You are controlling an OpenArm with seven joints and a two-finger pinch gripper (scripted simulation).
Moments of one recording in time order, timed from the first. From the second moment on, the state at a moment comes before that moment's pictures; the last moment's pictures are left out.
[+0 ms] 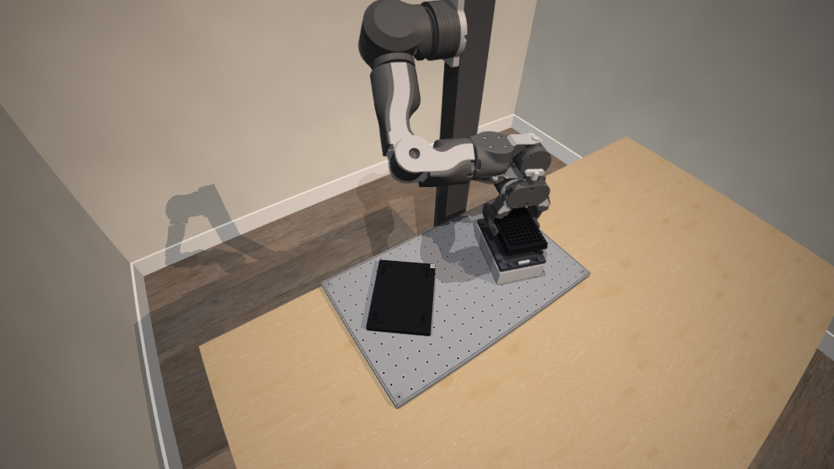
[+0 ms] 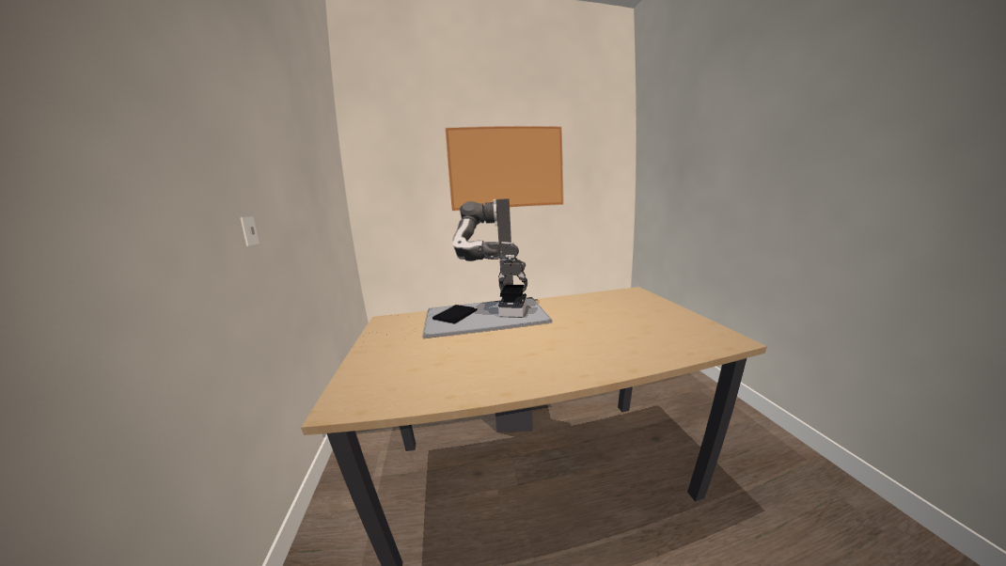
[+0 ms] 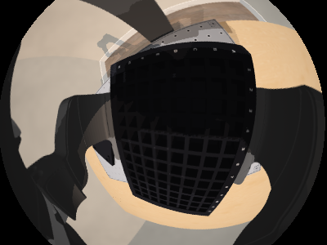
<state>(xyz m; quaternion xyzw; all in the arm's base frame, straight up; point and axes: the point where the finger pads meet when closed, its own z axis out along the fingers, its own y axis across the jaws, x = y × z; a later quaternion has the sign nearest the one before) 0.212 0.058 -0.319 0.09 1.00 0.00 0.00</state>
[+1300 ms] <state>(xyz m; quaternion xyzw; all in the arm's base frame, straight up) 0.209 0.056 -0.258 0.09 1.00 0.00 0.00</state>
